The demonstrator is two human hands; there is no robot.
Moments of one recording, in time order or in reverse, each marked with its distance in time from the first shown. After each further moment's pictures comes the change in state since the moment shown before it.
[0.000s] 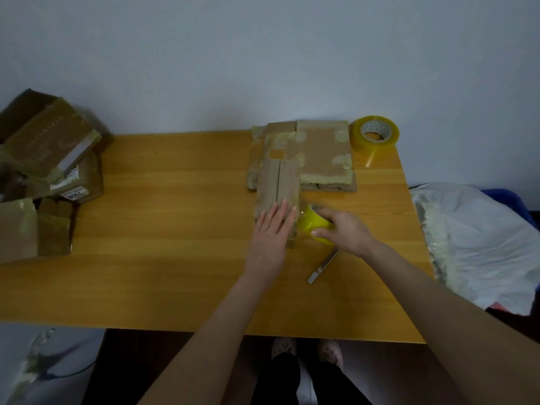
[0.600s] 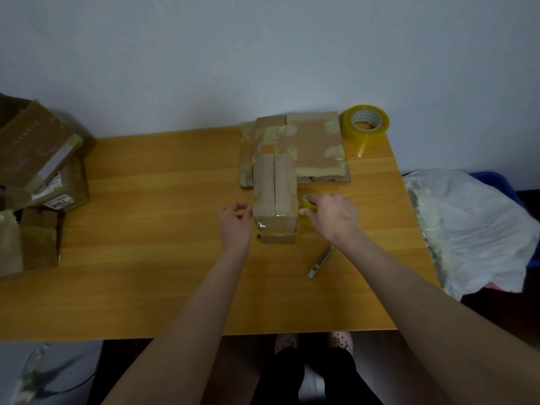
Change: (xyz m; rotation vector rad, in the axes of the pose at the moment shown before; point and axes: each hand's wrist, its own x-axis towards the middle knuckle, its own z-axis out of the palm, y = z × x) left_hand 0.032 -0.042 -0.010 -0.604 0.119 -0.909; right_hand -0.002 -0.041 -0.002 -0.274 0.197 0.124
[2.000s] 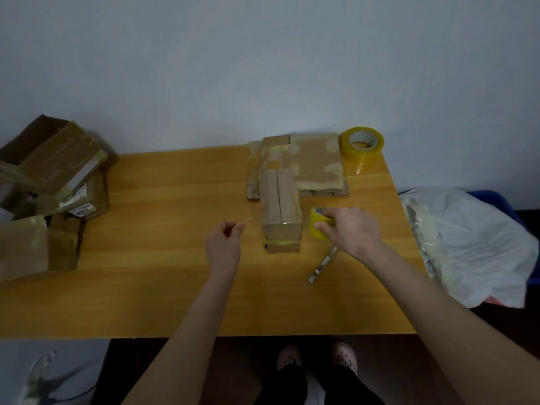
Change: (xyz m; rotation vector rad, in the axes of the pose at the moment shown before) left_hand -0.045 0.004 -0.055 -0.064 0.071 0.109; right_hand -0.045 0.022 -0.032 -0.072 0.064 -0.086
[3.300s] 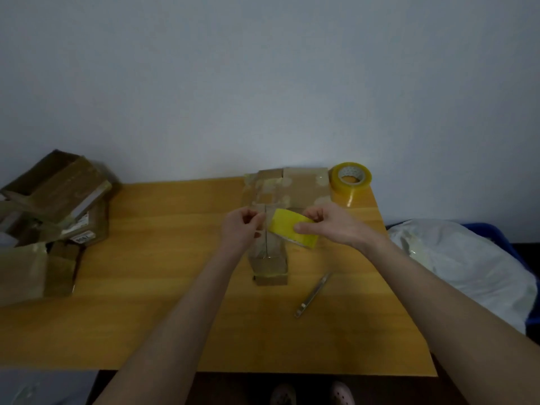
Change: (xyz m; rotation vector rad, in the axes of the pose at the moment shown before) left_hand 0.026 0.098 0.032 -0.085 -0.229 0.160; right_hand 0.046 0.025 -0.057 0.744 -0.176 -0.245
